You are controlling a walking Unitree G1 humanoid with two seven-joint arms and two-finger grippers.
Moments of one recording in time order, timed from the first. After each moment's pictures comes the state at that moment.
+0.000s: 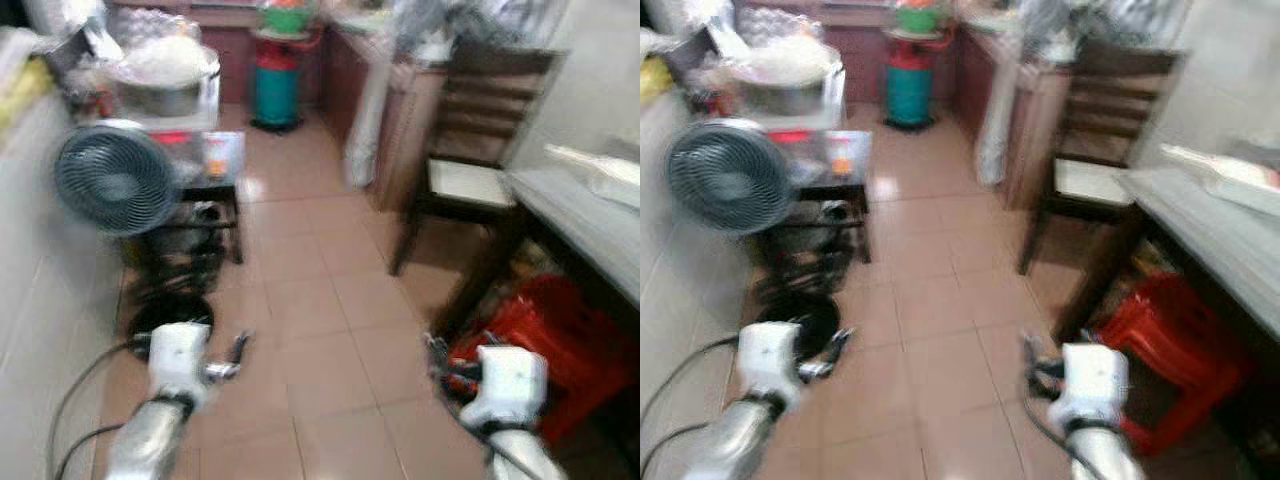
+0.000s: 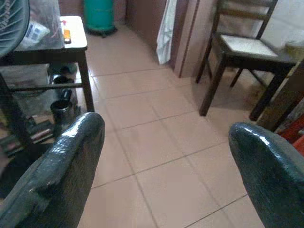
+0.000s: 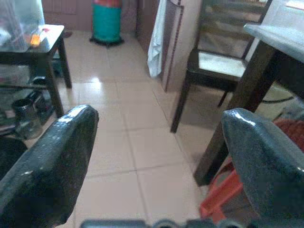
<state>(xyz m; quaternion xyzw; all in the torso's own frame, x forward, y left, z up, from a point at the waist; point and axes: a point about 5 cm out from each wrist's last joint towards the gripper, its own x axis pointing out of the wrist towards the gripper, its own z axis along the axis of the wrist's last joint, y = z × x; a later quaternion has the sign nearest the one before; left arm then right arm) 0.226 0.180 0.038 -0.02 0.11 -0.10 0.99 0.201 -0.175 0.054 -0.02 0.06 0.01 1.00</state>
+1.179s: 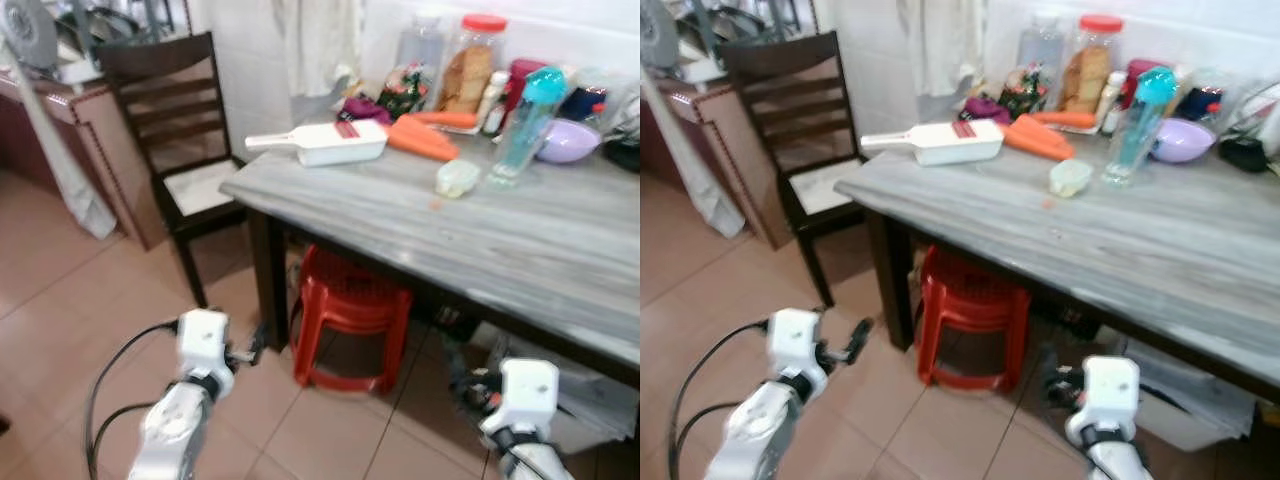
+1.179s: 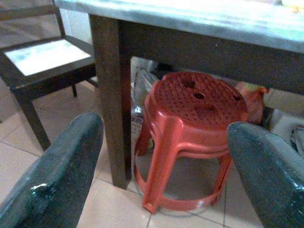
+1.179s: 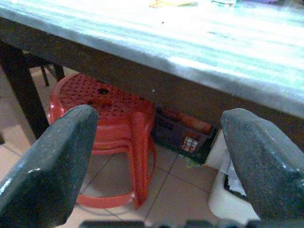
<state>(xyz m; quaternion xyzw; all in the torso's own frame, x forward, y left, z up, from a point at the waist) 0.248 0.157 0.043 -0.01 0.10 -0.12 0.99 0.194 -0.194 0.049 -0.01 0.08 -0.03 1.00</state>
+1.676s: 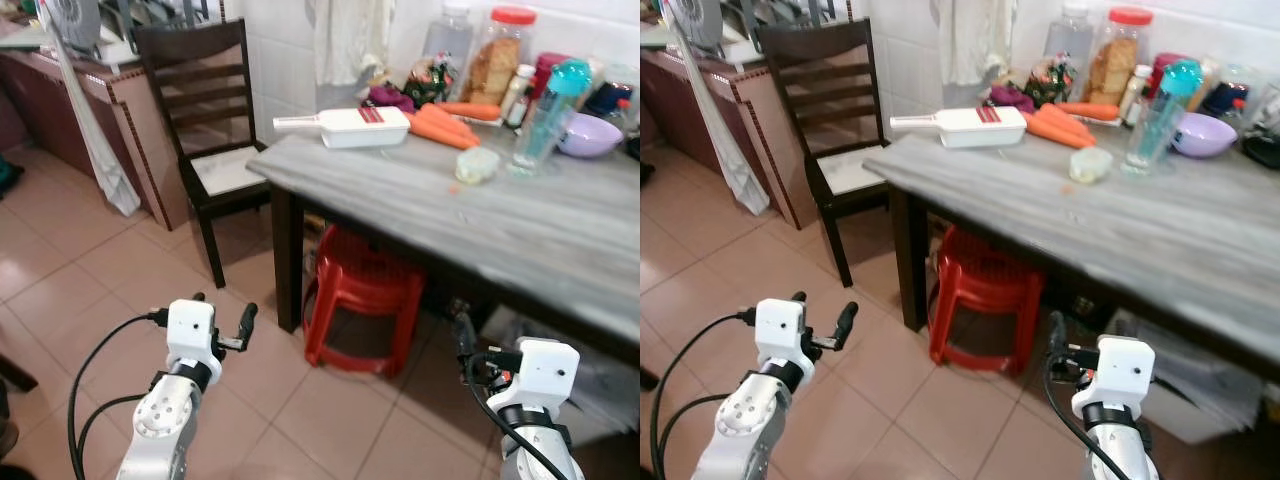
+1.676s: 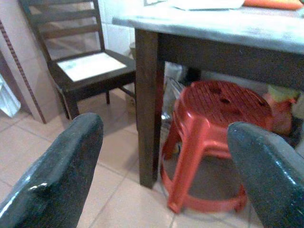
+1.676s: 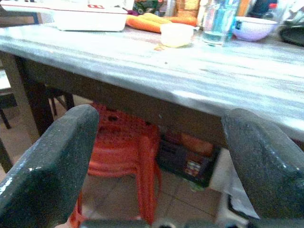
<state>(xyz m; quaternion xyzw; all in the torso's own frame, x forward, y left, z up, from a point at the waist) 0.251 0.166 0.058 0.01 0.06 -0.08 0.99 0.203 -0.193 0.082 -0.01 0.00 -0.07 1.00</state>
